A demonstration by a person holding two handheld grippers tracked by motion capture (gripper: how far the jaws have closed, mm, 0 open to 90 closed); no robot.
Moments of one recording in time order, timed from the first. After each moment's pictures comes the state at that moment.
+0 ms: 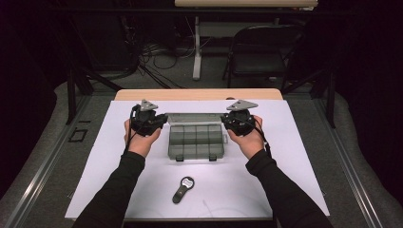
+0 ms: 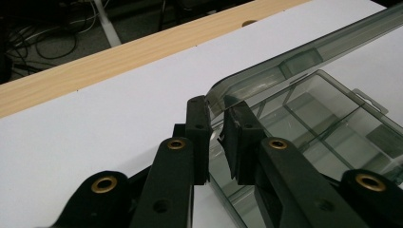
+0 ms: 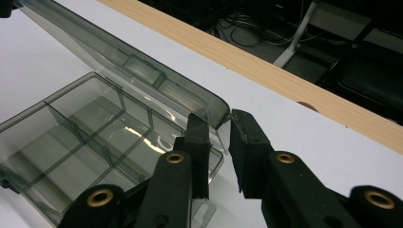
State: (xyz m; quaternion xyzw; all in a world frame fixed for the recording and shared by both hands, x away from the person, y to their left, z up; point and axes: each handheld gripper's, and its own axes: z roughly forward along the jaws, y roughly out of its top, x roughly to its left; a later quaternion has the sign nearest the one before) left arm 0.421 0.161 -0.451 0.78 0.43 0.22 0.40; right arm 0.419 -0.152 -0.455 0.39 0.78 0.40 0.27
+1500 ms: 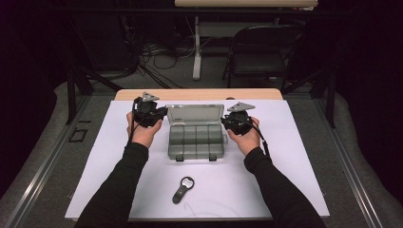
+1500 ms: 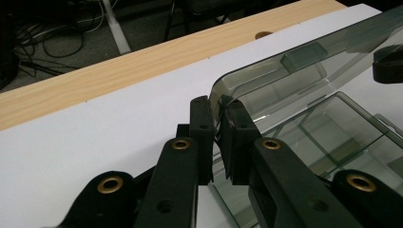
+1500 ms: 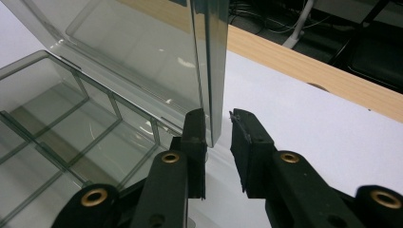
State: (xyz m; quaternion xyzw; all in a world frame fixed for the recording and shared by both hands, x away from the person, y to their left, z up) left arm 0.447 0.158 -0.447 0.77 0.45 0.22 0.40; right arm 0.456 -0.161 -0.504 0.41 0.78 0.40 0.26
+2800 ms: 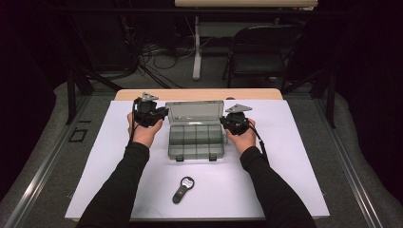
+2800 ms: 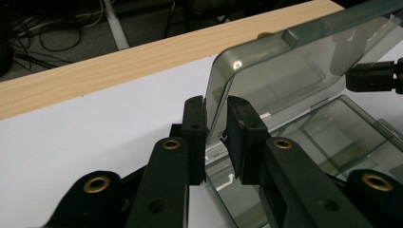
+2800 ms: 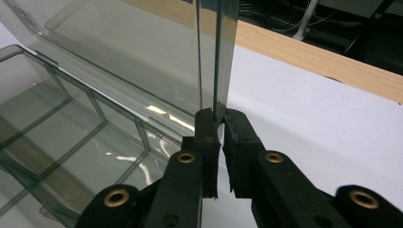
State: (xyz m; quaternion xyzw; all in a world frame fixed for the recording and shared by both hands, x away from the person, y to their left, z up) left arm 0.451 0.160 -0.454 0.76 0.46 0.21 0.40; right arm 0.474 -0.158 -0.532 0.42 0.77 0.42 0.25
